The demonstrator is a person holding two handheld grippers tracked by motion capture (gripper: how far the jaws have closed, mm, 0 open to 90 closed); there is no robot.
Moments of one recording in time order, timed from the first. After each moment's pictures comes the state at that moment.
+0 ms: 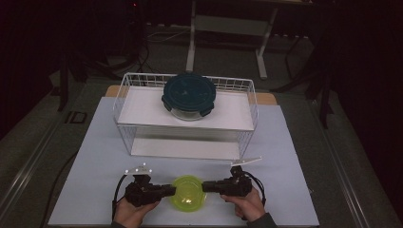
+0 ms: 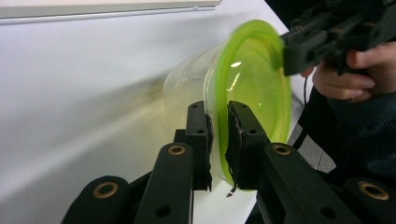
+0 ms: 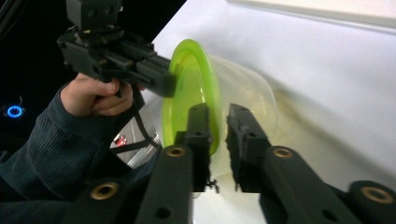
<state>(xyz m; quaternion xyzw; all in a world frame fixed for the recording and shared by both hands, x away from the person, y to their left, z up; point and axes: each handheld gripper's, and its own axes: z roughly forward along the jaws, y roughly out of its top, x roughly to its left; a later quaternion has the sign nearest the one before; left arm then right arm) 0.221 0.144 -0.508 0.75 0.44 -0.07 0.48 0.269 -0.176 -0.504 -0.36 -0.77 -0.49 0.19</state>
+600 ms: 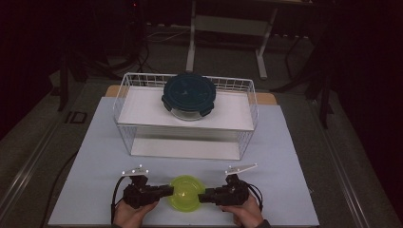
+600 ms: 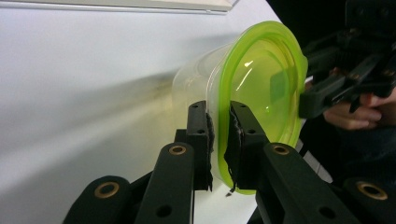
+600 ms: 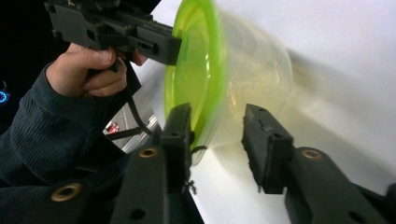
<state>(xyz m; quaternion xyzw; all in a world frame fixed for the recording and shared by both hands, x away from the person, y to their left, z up) 0.217 0.150 -0.514 0.72 0.48 -0.08 0.49 0.250 -0.167 -0.513 -0.36 -0.79 -0.46 0.19</state>
